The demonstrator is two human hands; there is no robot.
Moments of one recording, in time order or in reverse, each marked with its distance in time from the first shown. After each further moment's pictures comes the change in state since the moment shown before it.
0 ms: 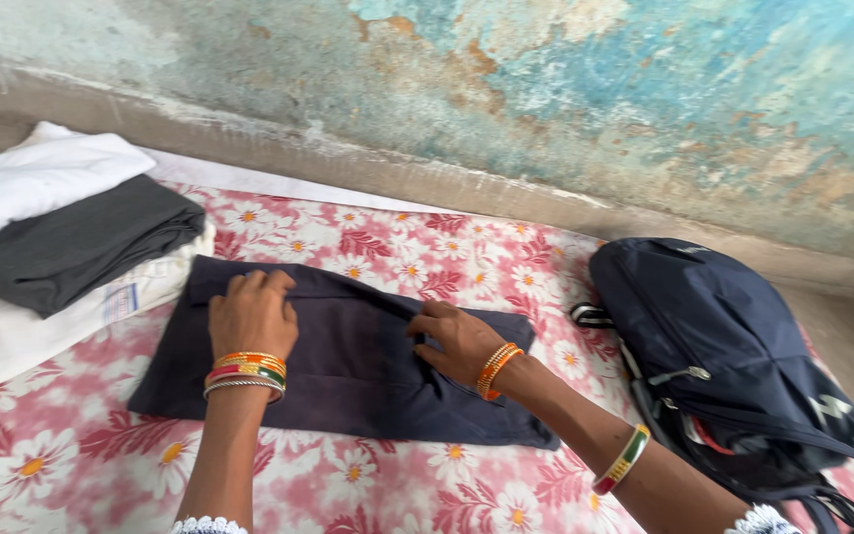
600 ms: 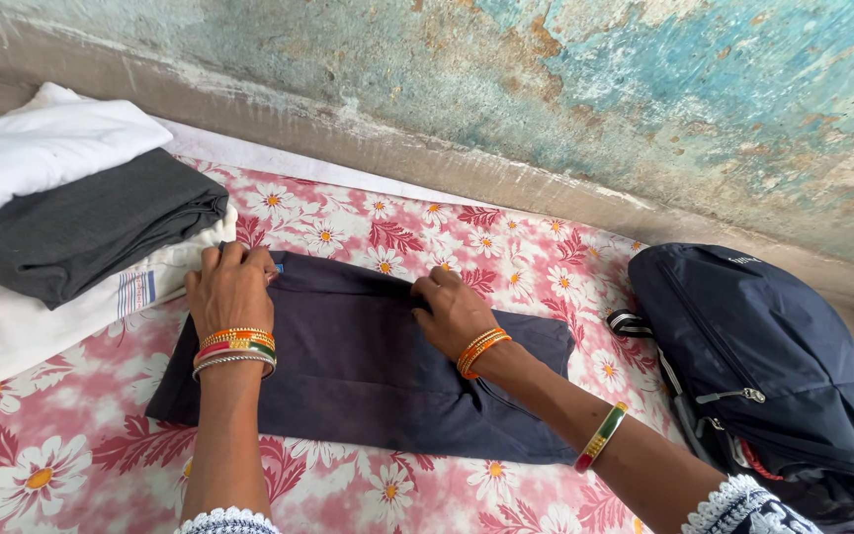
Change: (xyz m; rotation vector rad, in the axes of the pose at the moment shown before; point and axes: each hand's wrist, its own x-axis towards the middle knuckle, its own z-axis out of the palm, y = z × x) left_hand 0.028 -0.062 0.027 0.097 0.050 -0.090; right_hand 0.082 0.009 0.052 -0.123 0.182 0.173
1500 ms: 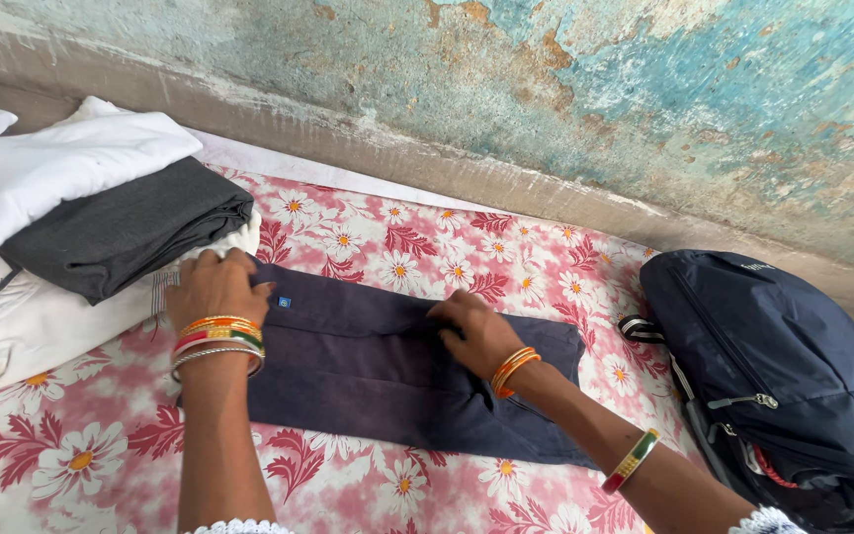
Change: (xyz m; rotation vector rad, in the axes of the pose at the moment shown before) left_hand 0.006 -0.024 -0.040 -0.001 -0.179 -0.181; right_hand -0.030 0.022 0.004 0.198 -0.026 -0.126
